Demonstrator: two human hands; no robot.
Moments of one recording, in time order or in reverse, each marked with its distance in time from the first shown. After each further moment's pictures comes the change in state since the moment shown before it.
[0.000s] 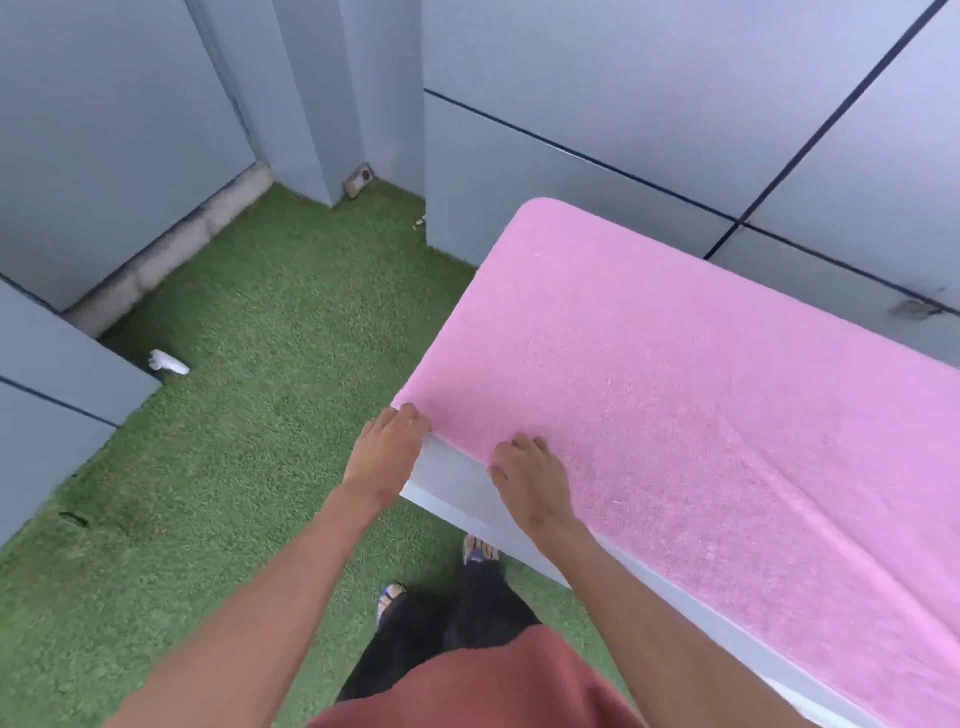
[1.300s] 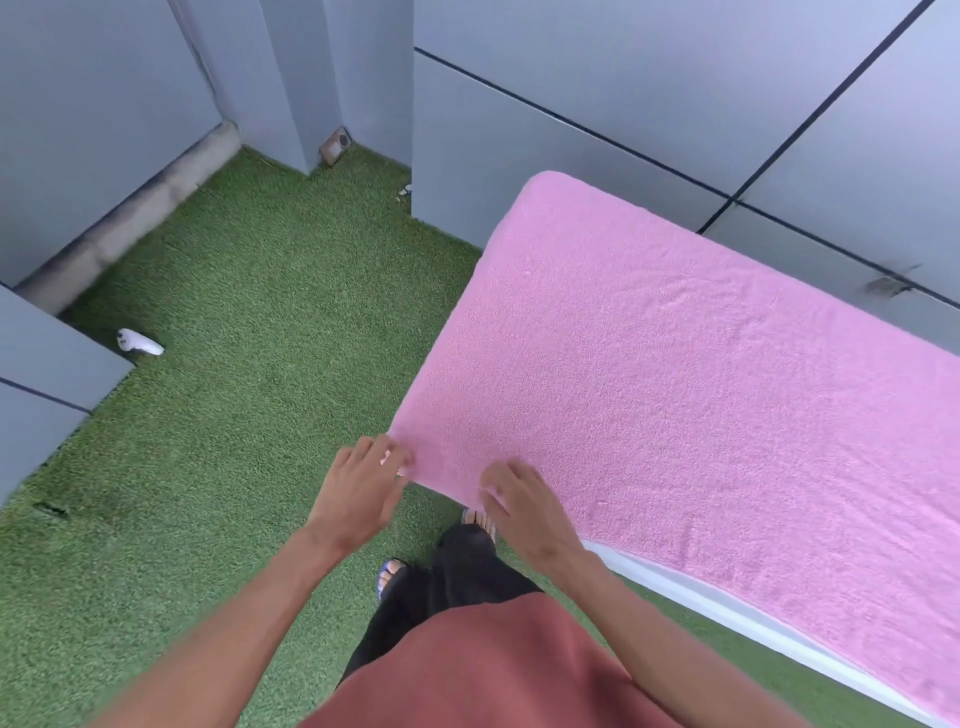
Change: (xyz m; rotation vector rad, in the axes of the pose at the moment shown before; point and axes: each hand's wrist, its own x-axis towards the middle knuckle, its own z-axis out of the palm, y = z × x) left_hand -0.067 -0.058 0.019 -0.028 0.049 0.158; right_hand -0.049 -0.037 0.014 0.254 -0.146 -0.027
